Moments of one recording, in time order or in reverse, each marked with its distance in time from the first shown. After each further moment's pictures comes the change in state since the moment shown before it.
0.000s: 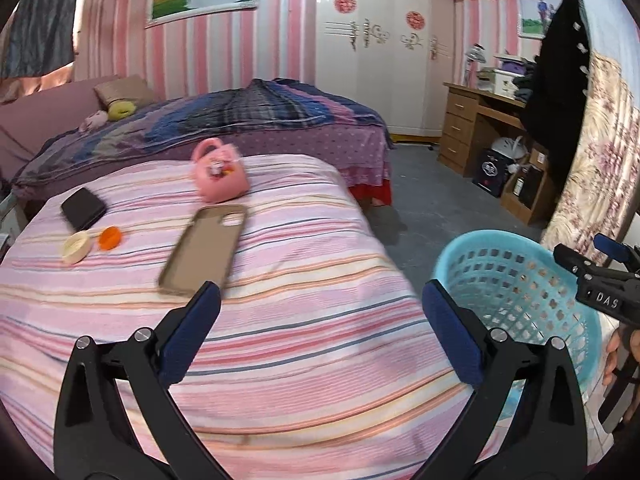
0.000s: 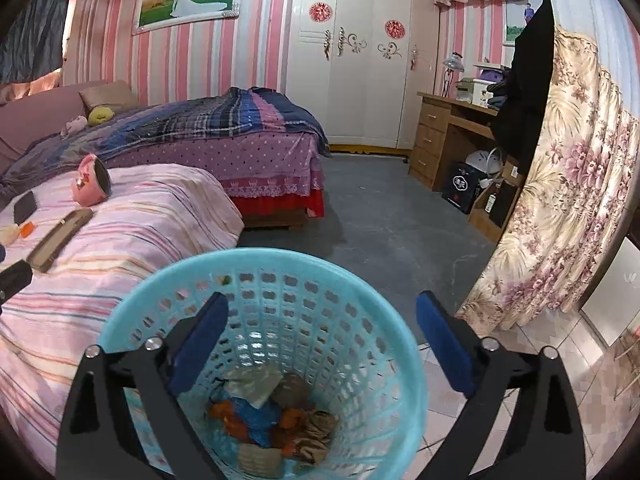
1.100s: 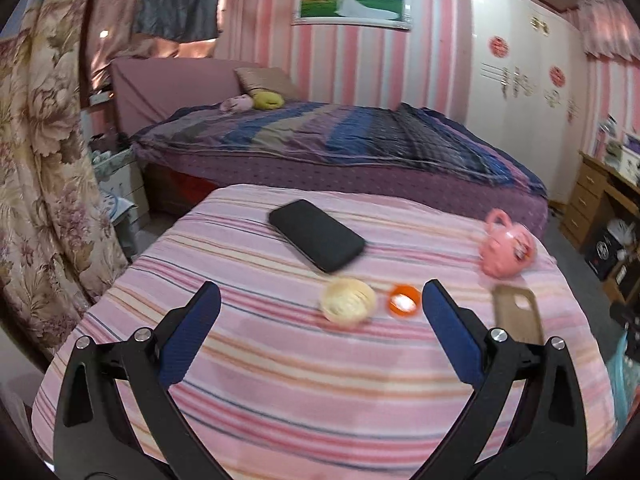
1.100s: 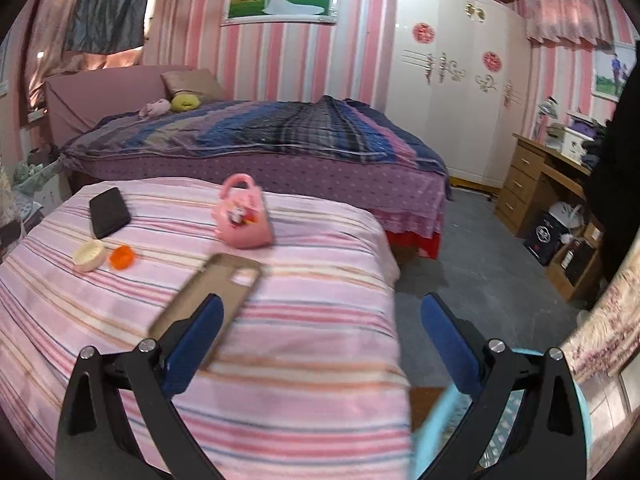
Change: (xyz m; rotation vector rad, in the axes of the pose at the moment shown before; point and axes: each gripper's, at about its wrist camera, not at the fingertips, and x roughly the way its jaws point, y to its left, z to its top) left arm -0.031 0.304 0.041 -0.272 -0.068 0.391; right arm 0.009 0.256 0.067 -0.199 -0.030 0.237
